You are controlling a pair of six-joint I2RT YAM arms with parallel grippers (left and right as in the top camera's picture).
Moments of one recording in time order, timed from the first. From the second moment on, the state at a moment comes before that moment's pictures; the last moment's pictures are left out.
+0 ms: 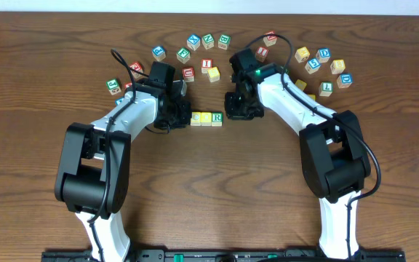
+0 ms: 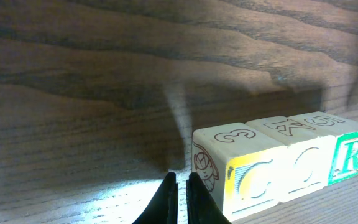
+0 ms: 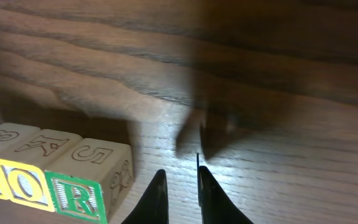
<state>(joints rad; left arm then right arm) -0.24 1.98 1.23 -0.56 0.34 -0.28 0.44 2.18 1.62 -0.82 -0.21 0.43</state>
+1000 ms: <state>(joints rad) -0.24 1.98 1.23 -0.57 0.34 -0.28 0.49 2.18 1.61 -0.77 -0.24 0.44</state>
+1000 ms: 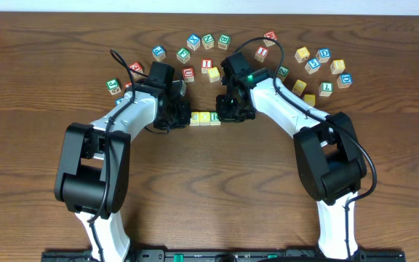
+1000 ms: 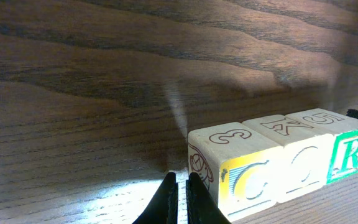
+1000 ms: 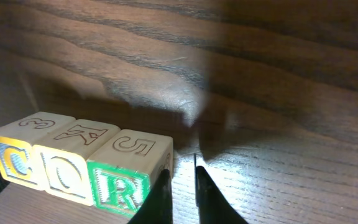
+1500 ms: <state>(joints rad) -0.22 1.97 1.23 -0.58 0.31 -0.27 0.48 2.18 1.61 -0.80 -0.24 0.45</state>
